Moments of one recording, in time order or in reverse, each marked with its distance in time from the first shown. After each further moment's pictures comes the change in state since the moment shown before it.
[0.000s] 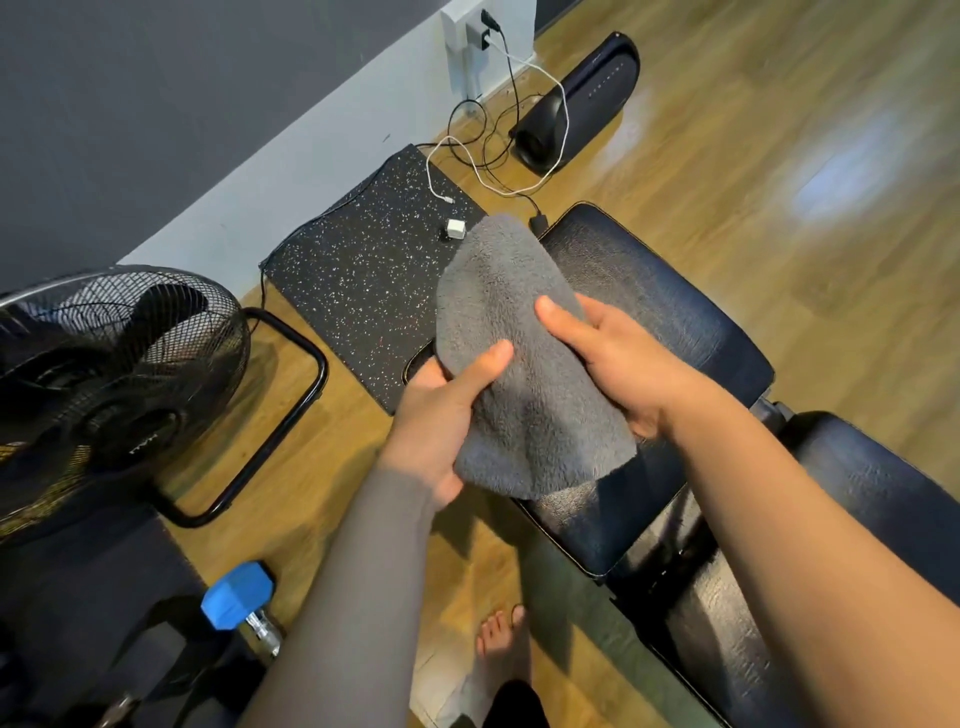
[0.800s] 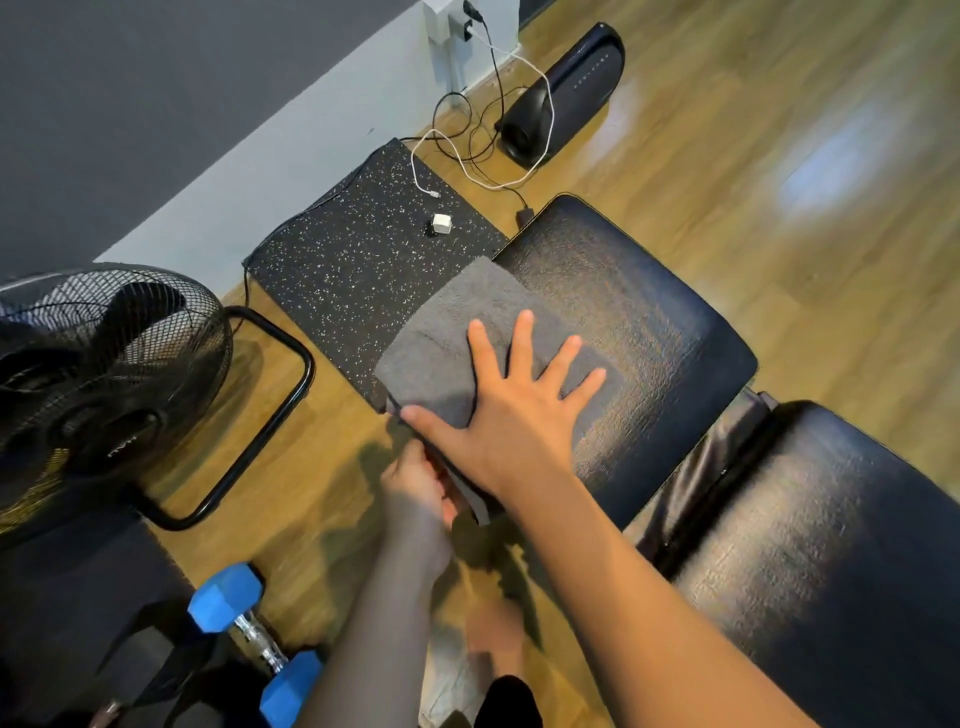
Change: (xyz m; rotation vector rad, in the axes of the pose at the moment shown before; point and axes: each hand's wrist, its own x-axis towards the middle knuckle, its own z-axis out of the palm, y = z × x) left_hand 0.023 -0.082 -0.034 -0.196 0.482 -0.157; right_hand 0.009 0.080 0.072 -1.333 0.502 -0.047
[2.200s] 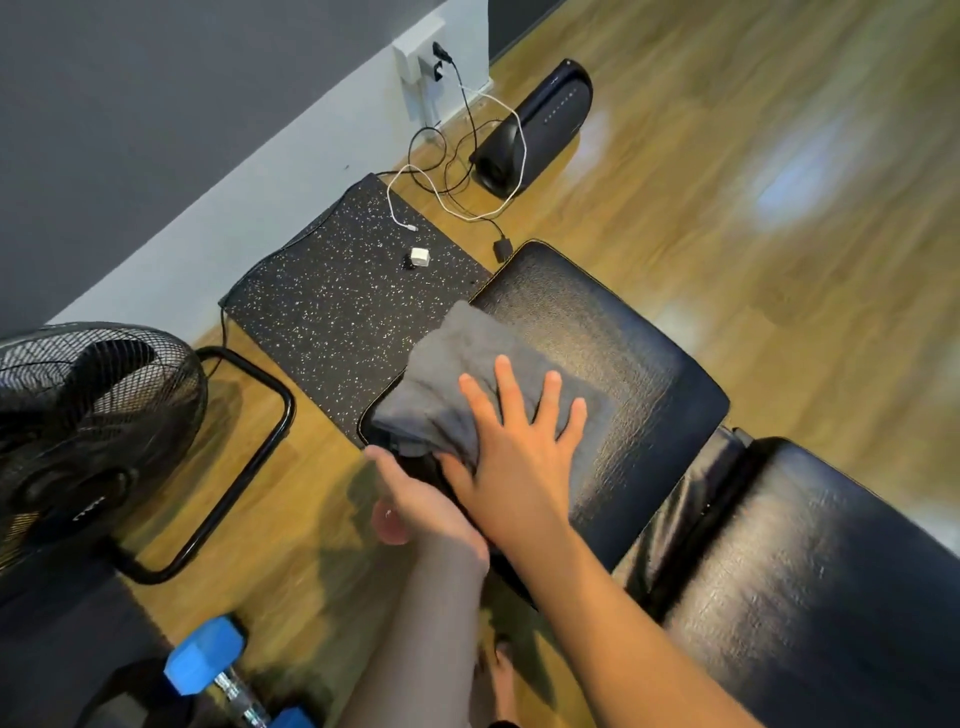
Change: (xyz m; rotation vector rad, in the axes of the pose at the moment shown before) left_hand 0.034 -0.020 0.051 -0.235 0.019 0.079; right_hand 0.015 0.028 0.004 -0.016 0.082 -0.069
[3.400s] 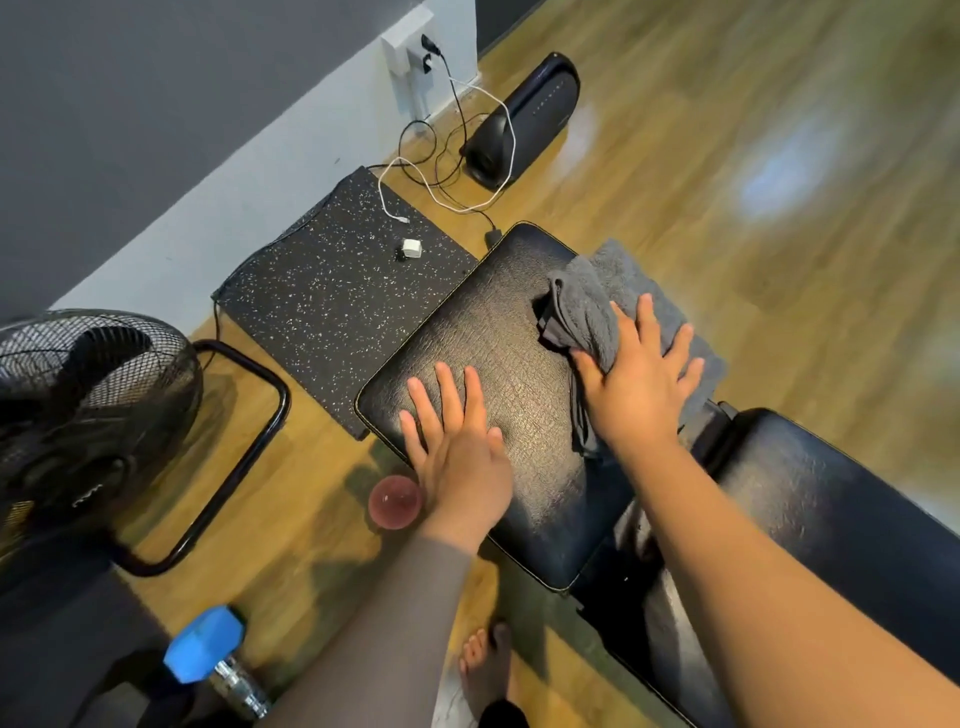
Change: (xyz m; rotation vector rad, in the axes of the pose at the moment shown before) left_hand -0.023 0.004 0.002 1.779 -0.300 0.907; right_hand 0.033 0.110 -0.022 0.127 0.150 0.373
